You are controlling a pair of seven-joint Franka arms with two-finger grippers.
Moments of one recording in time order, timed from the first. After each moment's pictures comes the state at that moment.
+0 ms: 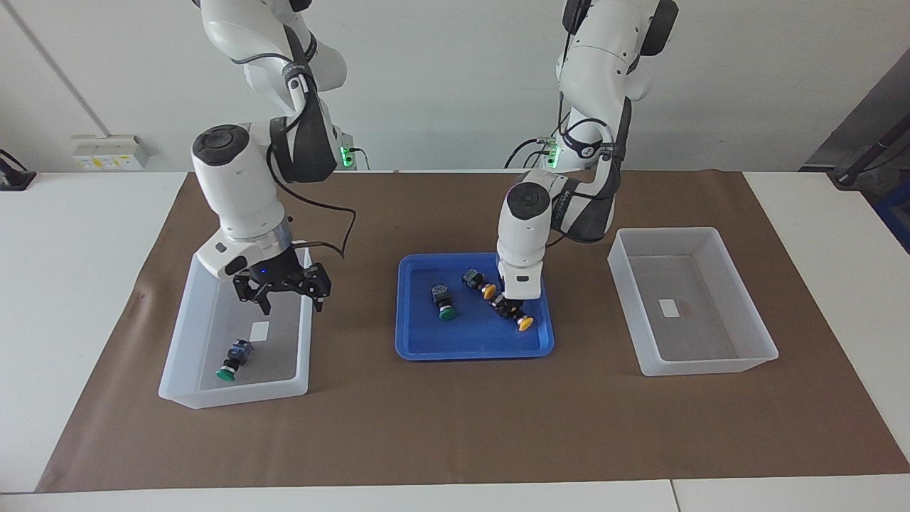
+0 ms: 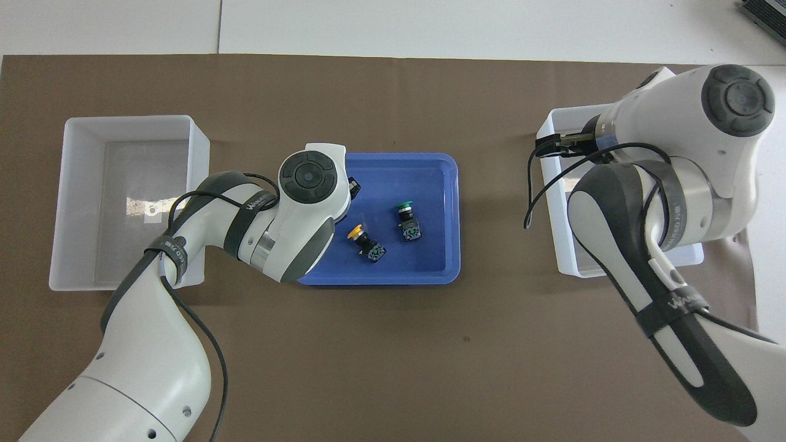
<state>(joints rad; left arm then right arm) -0.47 0.45 -0.08 -1.79 0.12 2.27 -1.28 0.14 0.26 0.03 -1.73 -0.01 2.16 0.14</state>
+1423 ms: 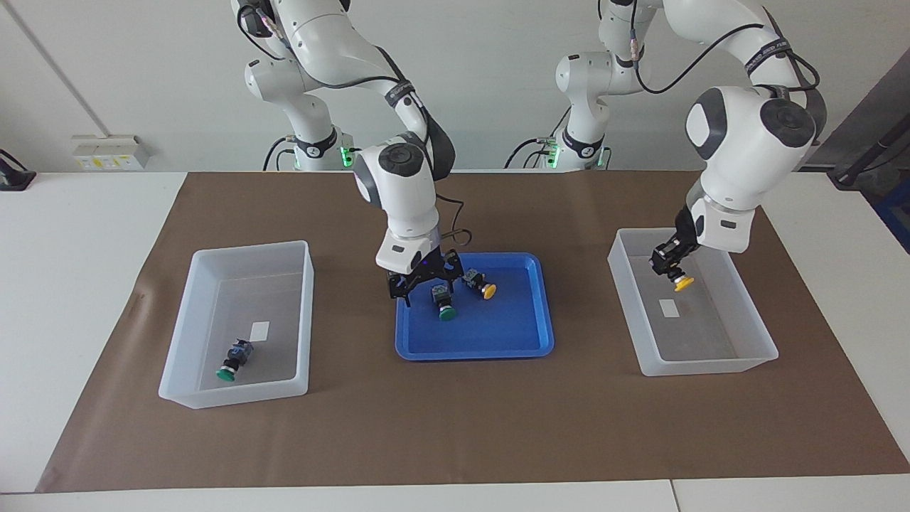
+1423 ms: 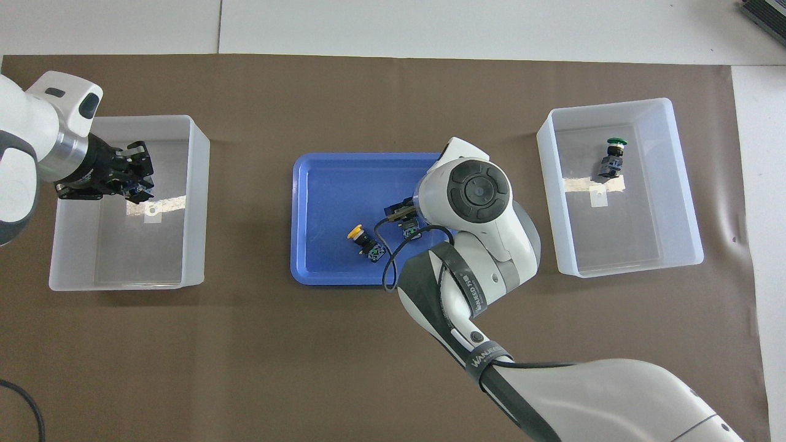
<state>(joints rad) 0.02 0.15 -0.06 -1.75 -0.02 1.89 -0.40 0.49 0.40 0.03 -1.79 -0.01 2.37 0.21</state>
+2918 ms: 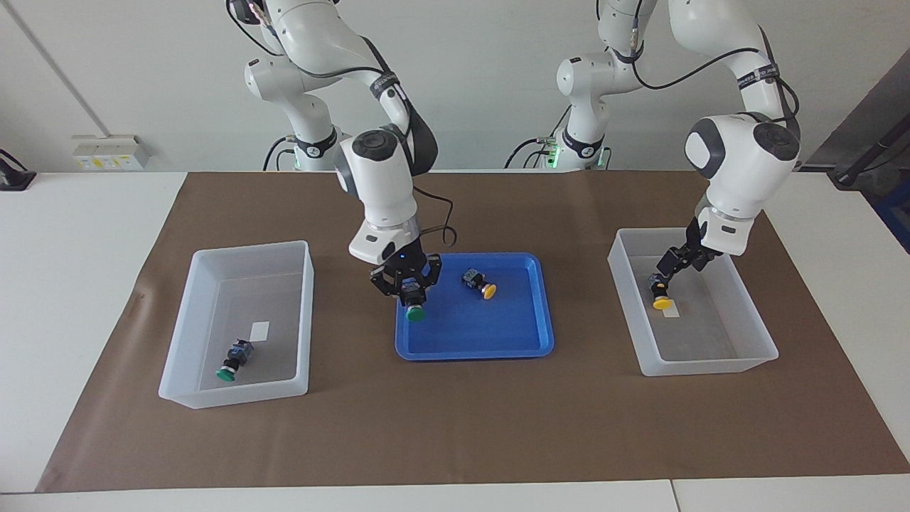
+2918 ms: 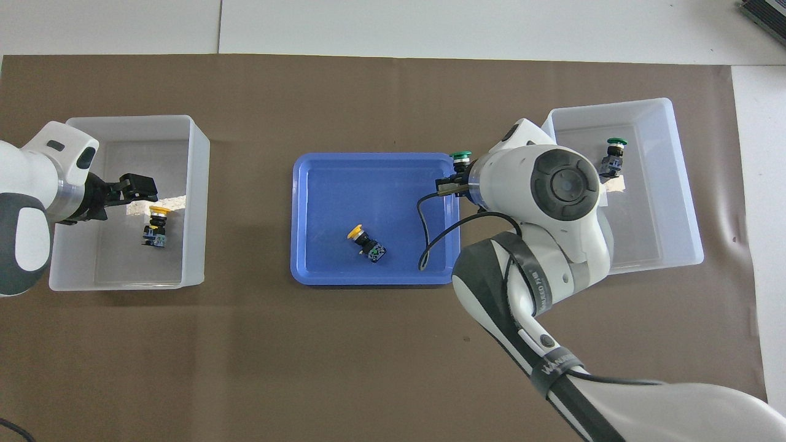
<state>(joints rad) 0.07 0.07 -0.08 -2.00 -0.03 2.15 -0.28 0.35 0.23 0.01 -1.87 -0.01 2.39 0.27</state>
